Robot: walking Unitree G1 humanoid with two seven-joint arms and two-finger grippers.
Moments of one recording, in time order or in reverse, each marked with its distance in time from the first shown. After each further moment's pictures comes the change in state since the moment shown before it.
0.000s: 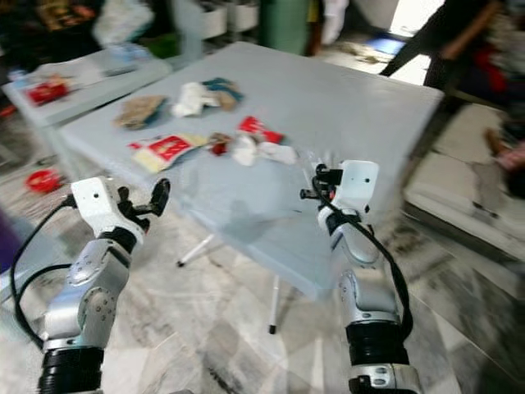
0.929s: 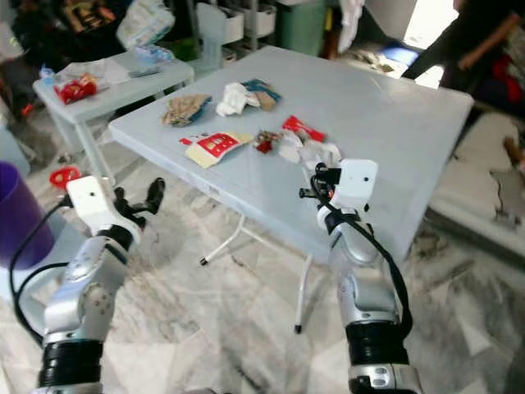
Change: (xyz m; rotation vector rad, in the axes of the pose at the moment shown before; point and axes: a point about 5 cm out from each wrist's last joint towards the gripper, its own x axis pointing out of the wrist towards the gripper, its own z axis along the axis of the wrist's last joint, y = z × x) left arm 0.005 0.007 -0.003 -0.015 0.010 0.026; right arm 0.001 0.001 0.001 -0.013 0.001 0.003
